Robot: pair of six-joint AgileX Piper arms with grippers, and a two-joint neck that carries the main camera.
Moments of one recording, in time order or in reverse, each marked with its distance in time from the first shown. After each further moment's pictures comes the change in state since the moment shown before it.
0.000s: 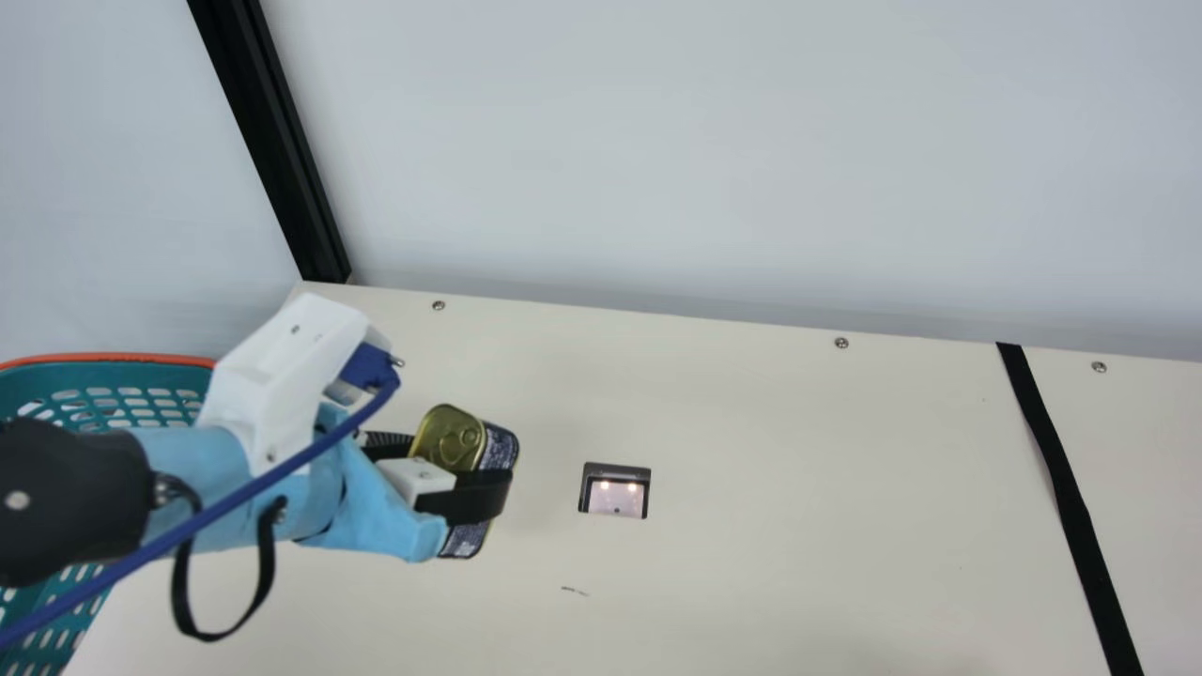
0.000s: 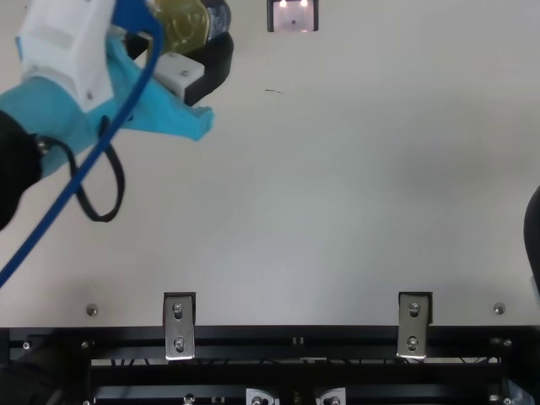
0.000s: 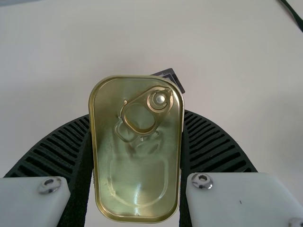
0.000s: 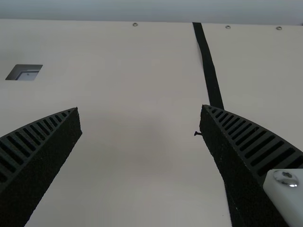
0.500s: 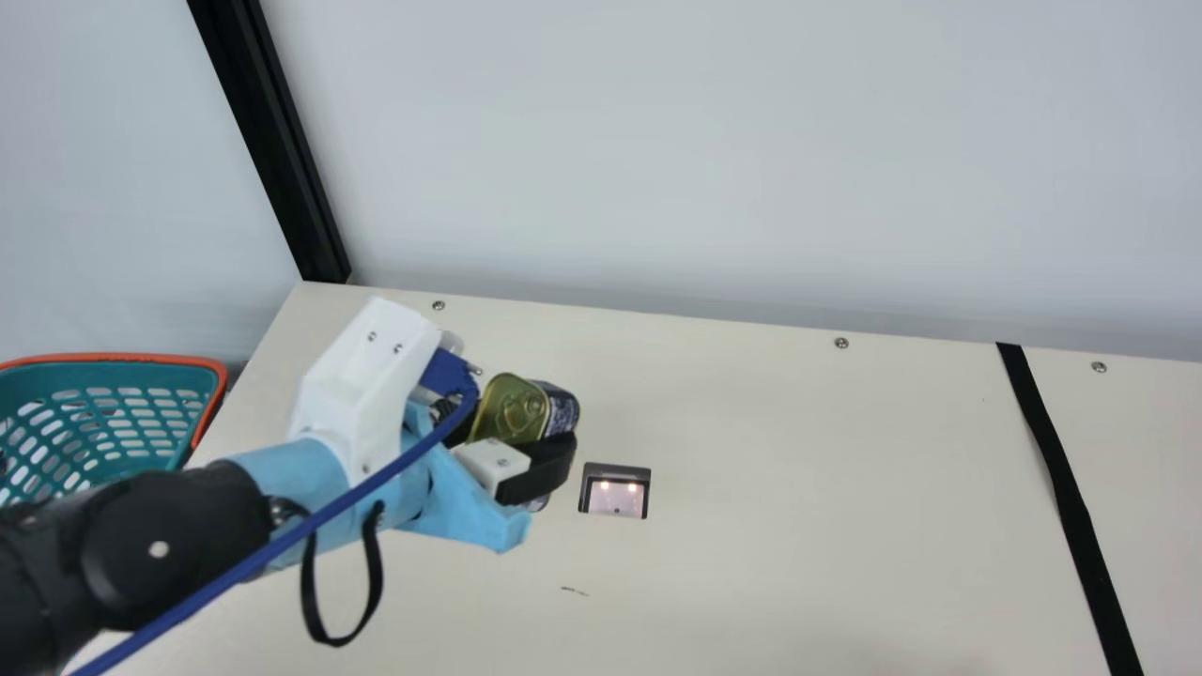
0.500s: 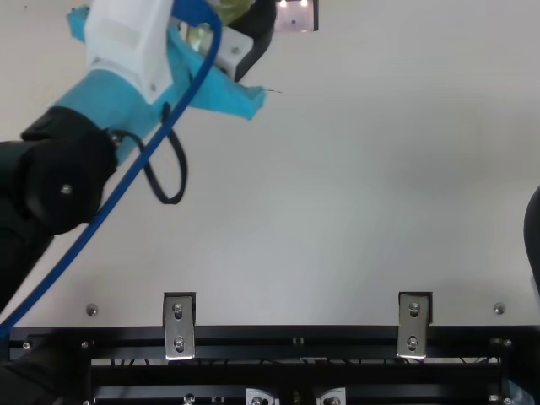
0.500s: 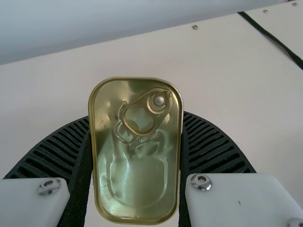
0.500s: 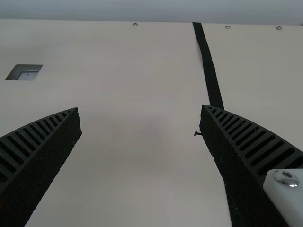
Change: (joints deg) left arm -9.0 5.8 1.2 -8.9 -20.1 6.4; right arm 0.0 0.0 0.0 0.0 0.0 0.0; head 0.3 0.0
